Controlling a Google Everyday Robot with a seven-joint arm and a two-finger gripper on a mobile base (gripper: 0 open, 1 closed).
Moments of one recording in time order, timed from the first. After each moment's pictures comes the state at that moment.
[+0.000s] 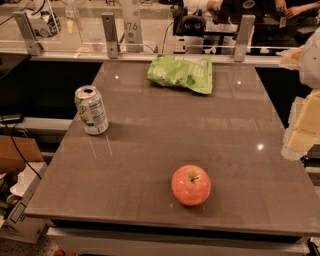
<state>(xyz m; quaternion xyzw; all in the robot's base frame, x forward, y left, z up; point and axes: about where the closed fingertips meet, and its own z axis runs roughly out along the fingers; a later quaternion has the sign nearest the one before) 0.438 -0.217 0.977 -0.60 0.78 -0.03 0.16</state>
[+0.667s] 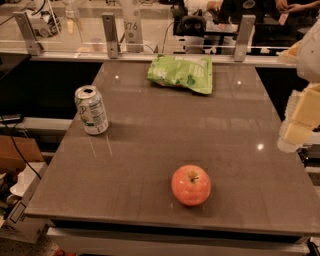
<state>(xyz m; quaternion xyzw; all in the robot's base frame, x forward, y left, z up) 0.449 -0.216 0.979 -0.60 0.78 -0.03 0.17</state>
